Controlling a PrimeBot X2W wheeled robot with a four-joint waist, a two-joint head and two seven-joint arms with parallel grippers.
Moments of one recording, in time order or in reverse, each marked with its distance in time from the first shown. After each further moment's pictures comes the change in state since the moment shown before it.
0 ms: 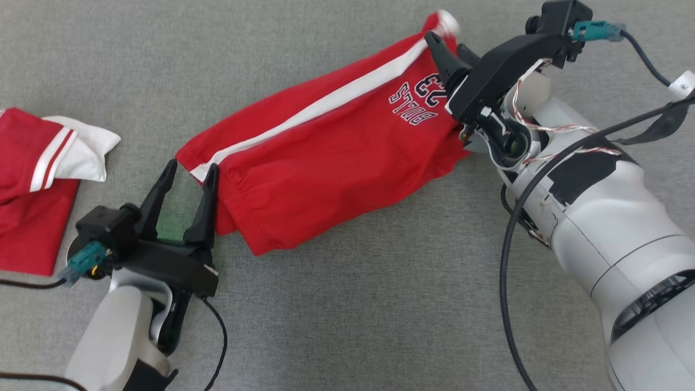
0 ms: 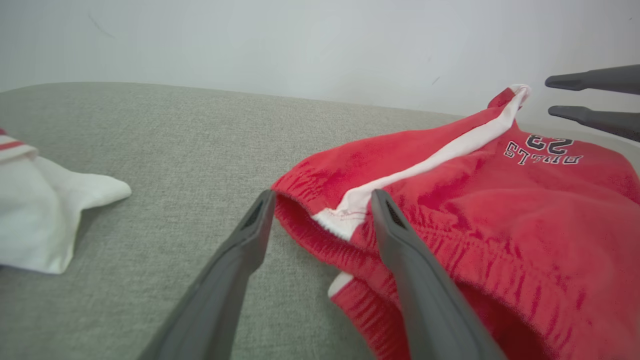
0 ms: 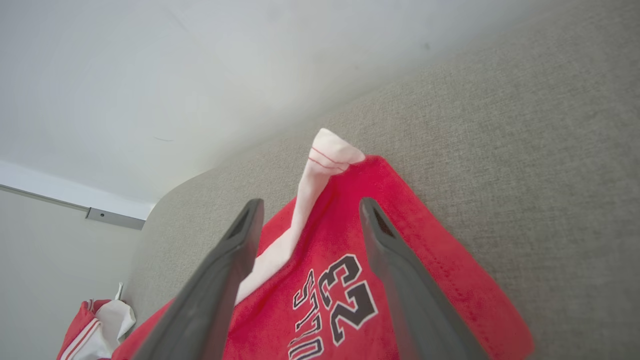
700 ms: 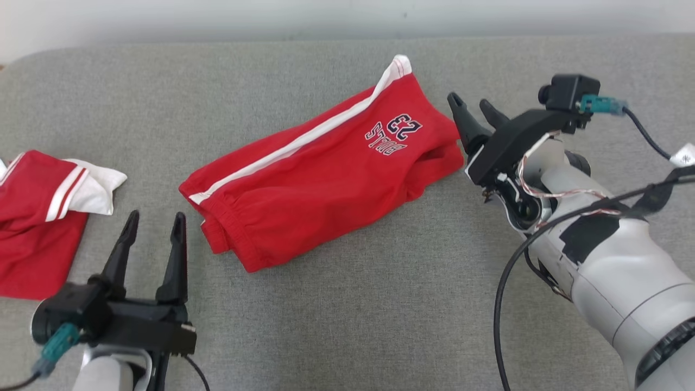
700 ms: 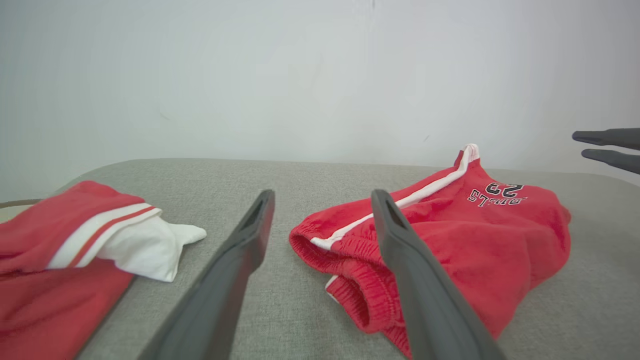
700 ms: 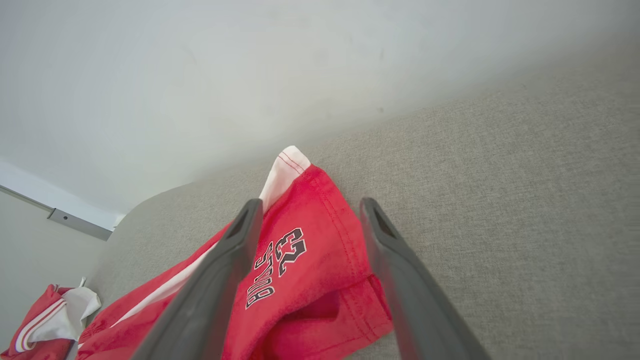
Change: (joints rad) left arm 0.282 -0.039 0.190 -0.288 0.153 0.012 0.000; right arm 0.179 -0.103 0.084 -0.121 -0.052 0.000 -0.134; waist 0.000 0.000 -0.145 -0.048
